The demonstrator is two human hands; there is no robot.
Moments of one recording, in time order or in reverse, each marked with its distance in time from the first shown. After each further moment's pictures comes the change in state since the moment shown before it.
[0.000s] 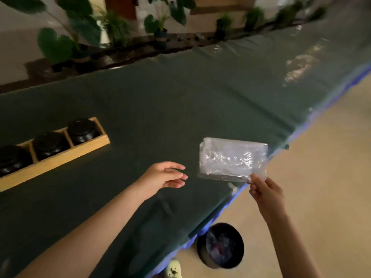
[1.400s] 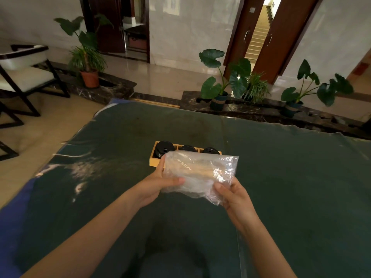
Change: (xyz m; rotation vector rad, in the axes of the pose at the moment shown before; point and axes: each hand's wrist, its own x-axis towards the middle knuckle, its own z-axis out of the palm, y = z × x) left_hand -0.215 0.035 -0.169 -0.275 0.552 0.244; right_hand -0.113 0.025 0.308 -0.123 -1.281 0.083
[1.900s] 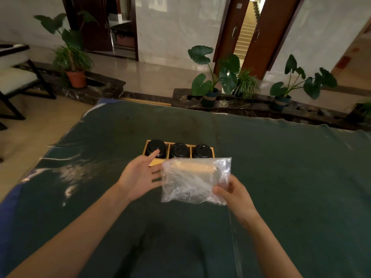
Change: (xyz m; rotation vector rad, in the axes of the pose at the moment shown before) left_hand -0.001 0.010 -0.015 -0.395 -0.060 -0.010; right_hand -0.010 -0.004 -0.018 -0.554 0.205 0.008
